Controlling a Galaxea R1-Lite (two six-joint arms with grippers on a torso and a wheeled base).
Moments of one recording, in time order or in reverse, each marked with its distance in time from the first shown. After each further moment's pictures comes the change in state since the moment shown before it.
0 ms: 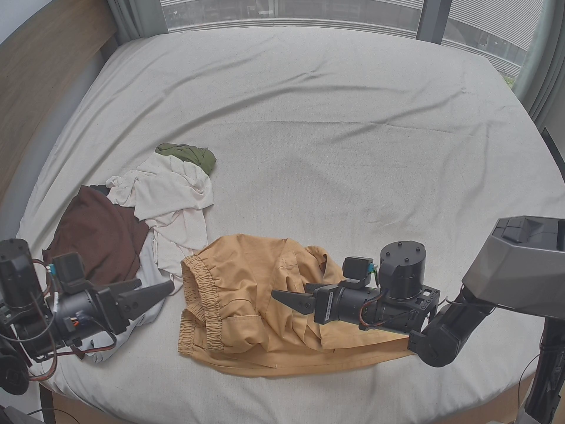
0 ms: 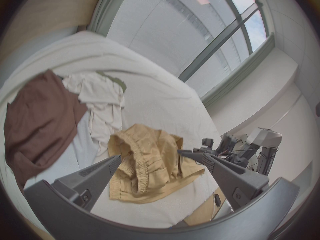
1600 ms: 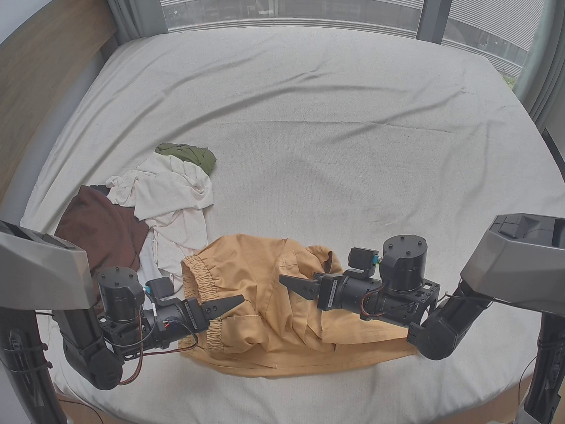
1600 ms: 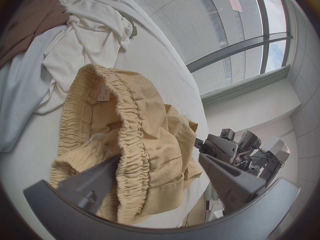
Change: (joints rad) left arm -0.131 0.758 -0.044 -0.712 -0.043 -0.303; right arm -0.031 0.013 -0.029 -0.010 -0.039 0.017
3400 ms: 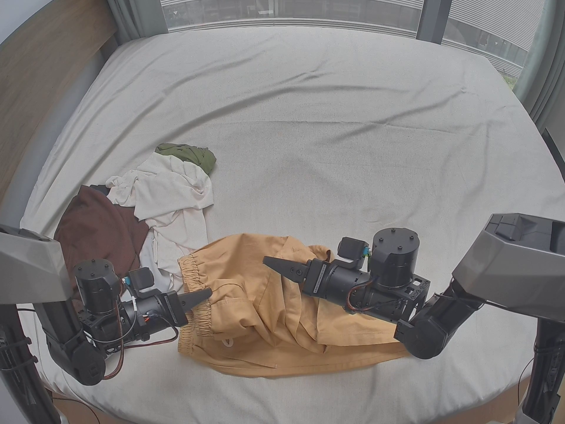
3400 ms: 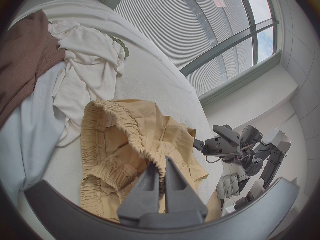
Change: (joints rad) left arm 0.085 -0.080 0.040 -0.002 -0.036 0.146; right arm 0.041 0.022 -0.093 -0.027 0.005 0.224
